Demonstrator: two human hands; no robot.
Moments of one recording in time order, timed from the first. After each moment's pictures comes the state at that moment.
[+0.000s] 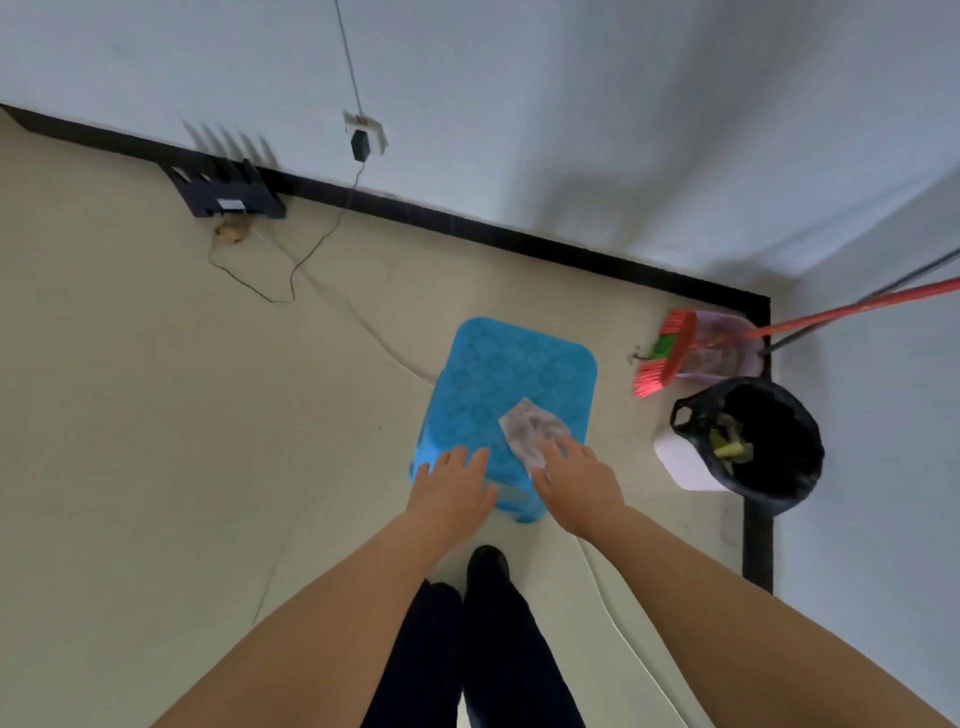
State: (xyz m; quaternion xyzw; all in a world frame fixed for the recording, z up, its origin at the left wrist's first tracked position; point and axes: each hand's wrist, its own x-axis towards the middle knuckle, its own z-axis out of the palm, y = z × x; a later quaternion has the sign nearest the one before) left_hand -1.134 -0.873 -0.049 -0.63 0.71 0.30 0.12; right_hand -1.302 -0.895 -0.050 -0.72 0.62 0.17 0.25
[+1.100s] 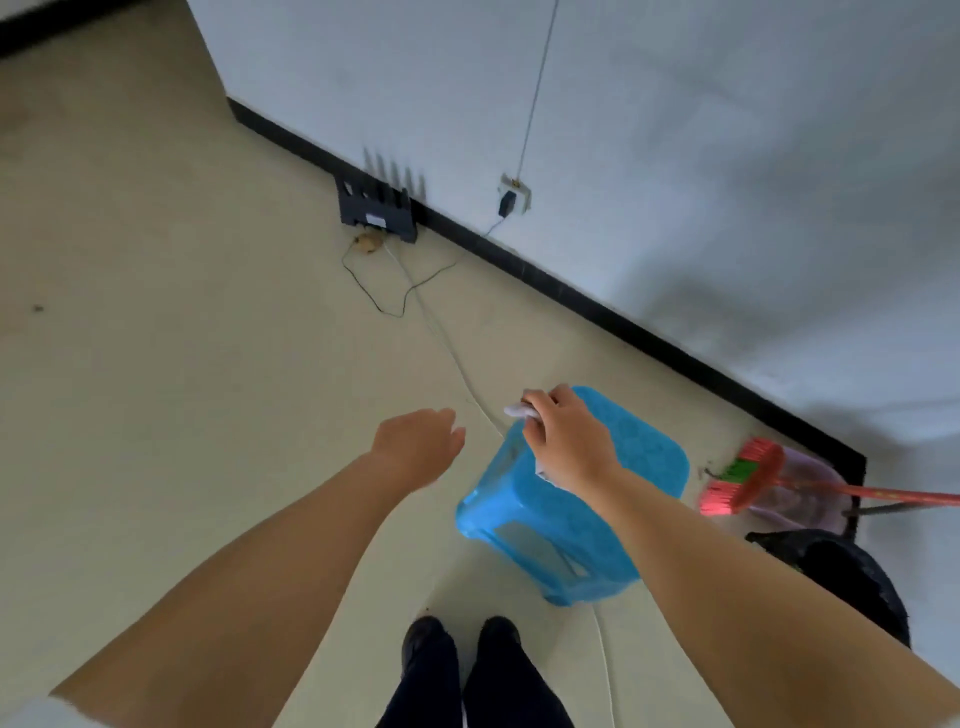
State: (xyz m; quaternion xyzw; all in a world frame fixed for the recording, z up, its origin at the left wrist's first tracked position) left_hand -0.965 -0.894 0.009 -0.76 0.60 0.24 0.05; right_hand -1.147 -0.966 0.009 -0.85 0.48 -0.04 0.21
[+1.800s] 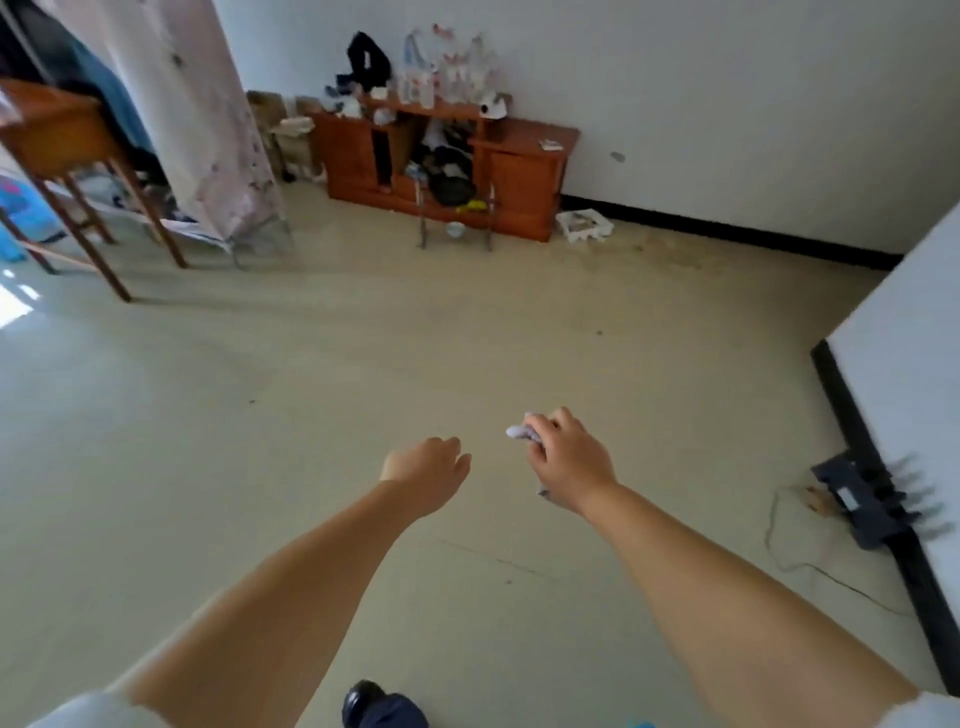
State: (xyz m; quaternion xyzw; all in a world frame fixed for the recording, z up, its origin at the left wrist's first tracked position) left_hand -0.956 -0.432 0.141 -0.99 -0.01 0.13 -0.11; right_hand -0.921 -0.624 0.134 -0.97 -0.15 0.00 0.18
